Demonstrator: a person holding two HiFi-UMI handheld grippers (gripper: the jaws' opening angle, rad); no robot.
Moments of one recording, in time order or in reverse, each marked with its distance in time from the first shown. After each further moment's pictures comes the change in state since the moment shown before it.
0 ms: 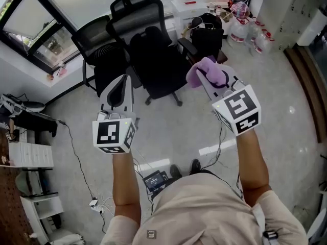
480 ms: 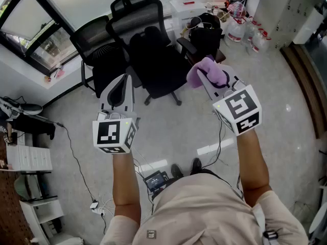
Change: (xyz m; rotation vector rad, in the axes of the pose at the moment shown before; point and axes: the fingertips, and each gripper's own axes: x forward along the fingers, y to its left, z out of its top) left arm -0.021 0.021 -0.001 -0.014 -0.022 -0.025; right arm 0.004 0.029 0.013 -0.012 0.017 -0.027
